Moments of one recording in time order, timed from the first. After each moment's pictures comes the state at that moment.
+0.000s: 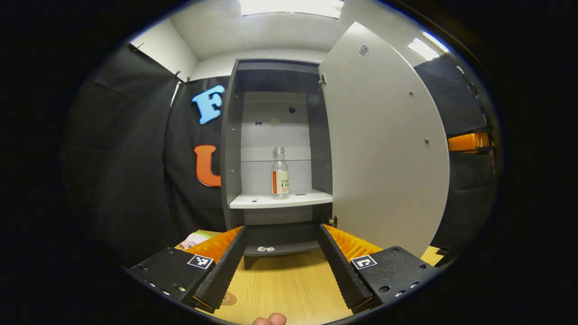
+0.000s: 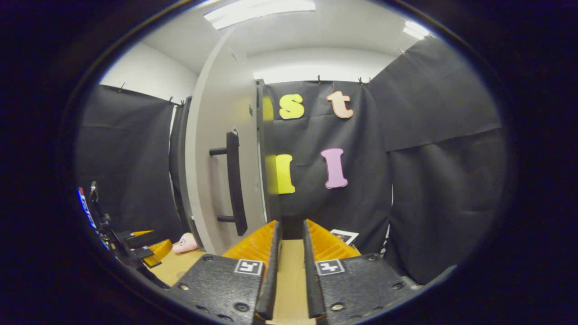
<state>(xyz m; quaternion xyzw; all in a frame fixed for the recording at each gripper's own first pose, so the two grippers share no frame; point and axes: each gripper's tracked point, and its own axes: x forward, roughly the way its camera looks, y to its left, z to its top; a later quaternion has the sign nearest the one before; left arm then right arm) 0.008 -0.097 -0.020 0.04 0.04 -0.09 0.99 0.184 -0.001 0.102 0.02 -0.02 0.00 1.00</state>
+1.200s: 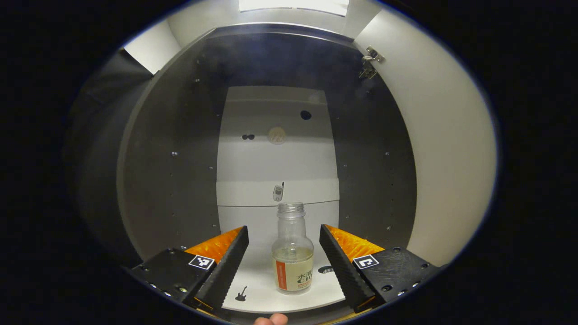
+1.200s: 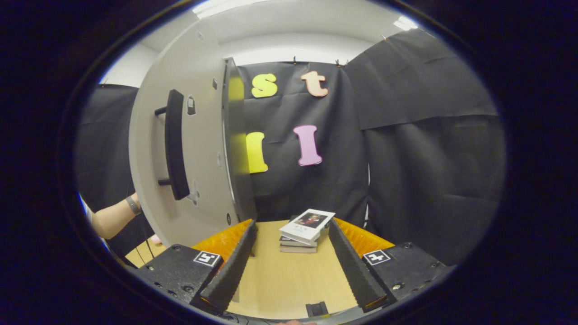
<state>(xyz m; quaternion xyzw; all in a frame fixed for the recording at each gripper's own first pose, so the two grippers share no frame) 0.359 -0.122 0.047 0.04 0.00 -0.09 1.00 0.188 -0.068 0.046 0.05 0.05 -0.09 0.99</state>
